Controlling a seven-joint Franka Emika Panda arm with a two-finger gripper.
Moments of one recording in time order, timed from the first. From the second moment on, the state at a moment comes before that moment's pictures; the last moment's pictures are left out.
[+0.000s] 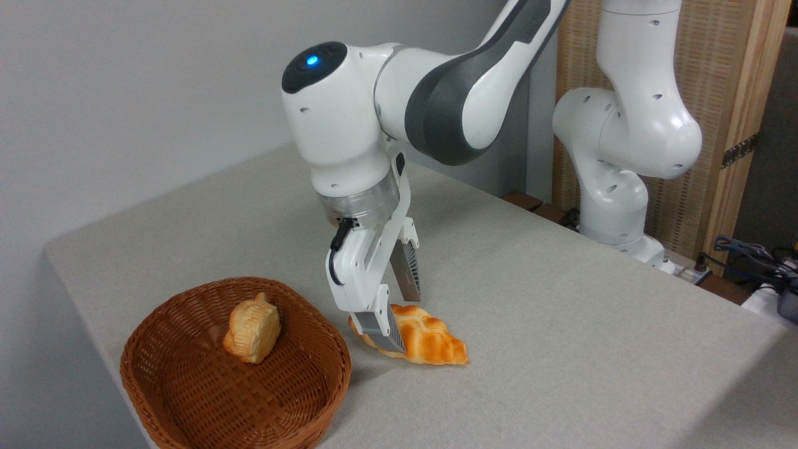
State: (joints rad) arm -0.07 -0.05 0.08 -2.12 -0.02 1.91 1.77
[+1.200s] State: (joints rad) arm -0.08 -0.03 0.07 -2.14 0.04 1.95 1.79
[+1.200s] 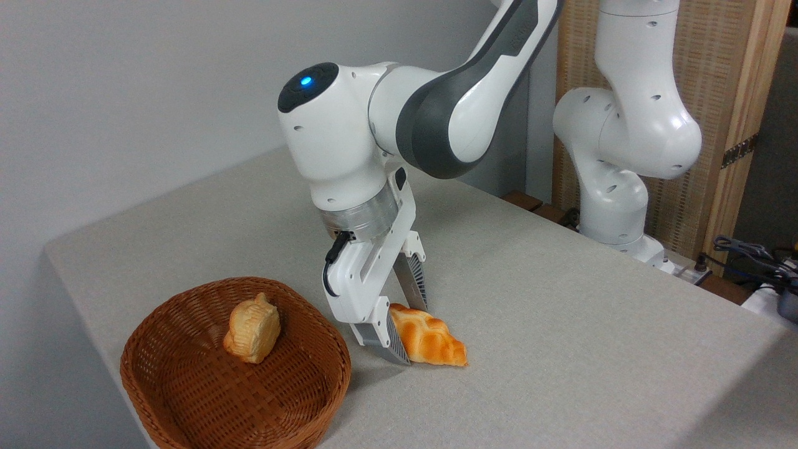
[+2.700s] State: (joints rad) arm -0.09 -0.13 0.06 -2.07 0.04 1.87 1.74
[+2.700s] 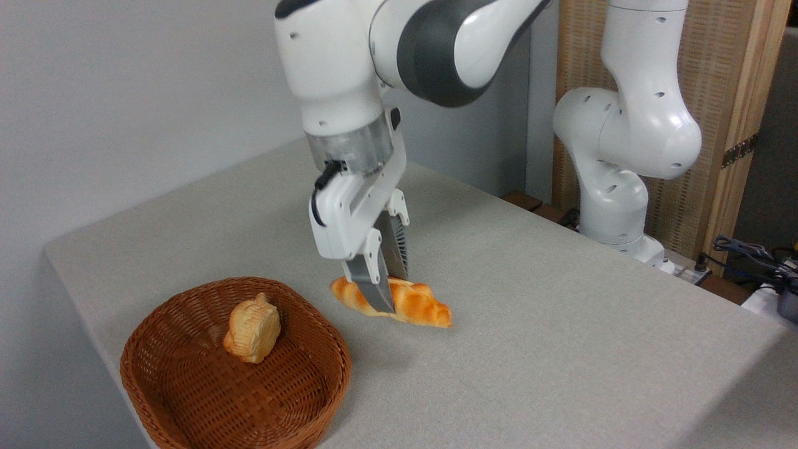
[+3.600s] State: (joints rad) arm -0.09 0.05 0.06 -1.77 -0.05 1.93 1.19
